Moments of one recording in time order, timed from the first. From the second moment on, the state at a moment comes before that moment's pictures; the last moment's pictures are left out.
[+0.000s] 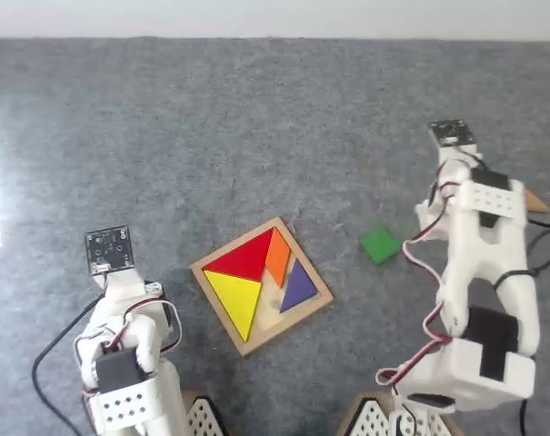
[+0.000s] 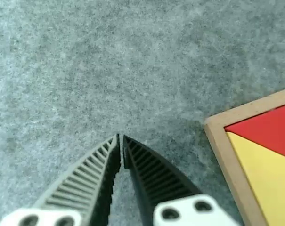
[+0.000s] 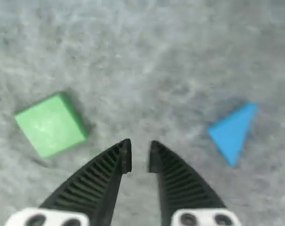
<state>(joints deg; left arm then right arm) -22.2 -103.2 96.8 71.9 3.3 11.6 2.1 21.8 64.1 21.6</state>
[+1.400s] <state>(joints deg) -22.2 -103.2 96.8 71.9 3.3 22.1 27.0 1.5 68.2 36.4</state>
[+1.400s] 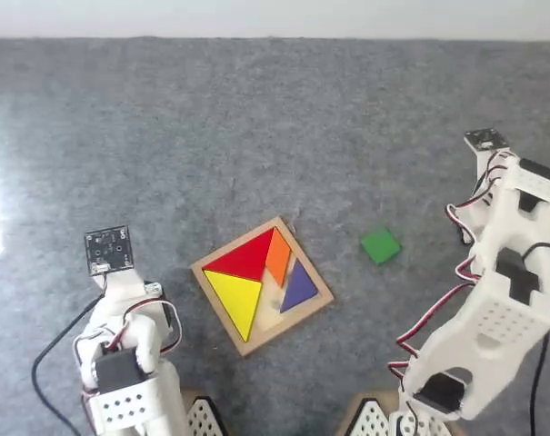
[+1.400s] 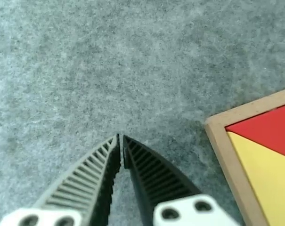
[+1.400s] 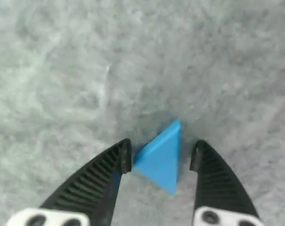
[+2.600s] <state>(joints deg) -22.2 -103.2 96.8 71.9 3.3 22.9 23.7 6.3 65.7 38.2</state>
